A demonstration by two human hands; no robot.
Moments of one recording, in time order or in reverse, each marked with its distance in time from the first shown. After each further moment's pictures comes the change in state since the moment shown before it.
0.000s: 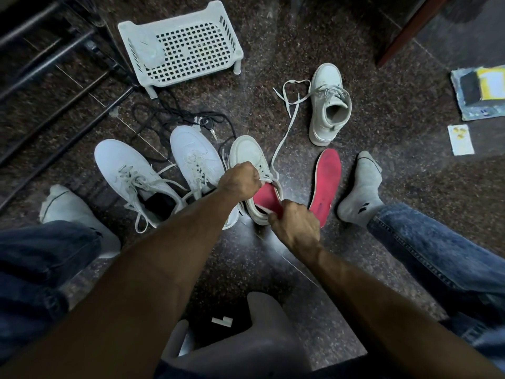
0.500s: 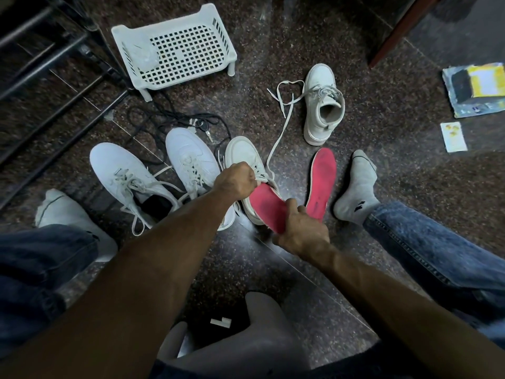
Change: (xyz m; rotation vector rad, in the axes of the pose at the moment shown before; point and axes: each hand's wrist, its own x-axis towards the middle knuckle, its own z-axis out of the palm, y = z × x) left_hand -0.001 0.004 -0.004 0.048 -0.003 0.015; right_hand -0.019 0.009 -0.027 -0.042 -0.298 0.048
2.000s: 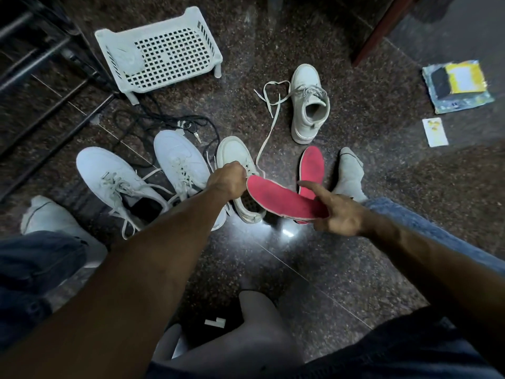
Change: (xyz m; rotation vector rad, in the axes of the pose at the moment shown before) left_hand -0.004 0.011 0.000 0.123 0.014 0.012; right_hand 0.011 0.097 -0.058 0.101 -0.129 -0.267
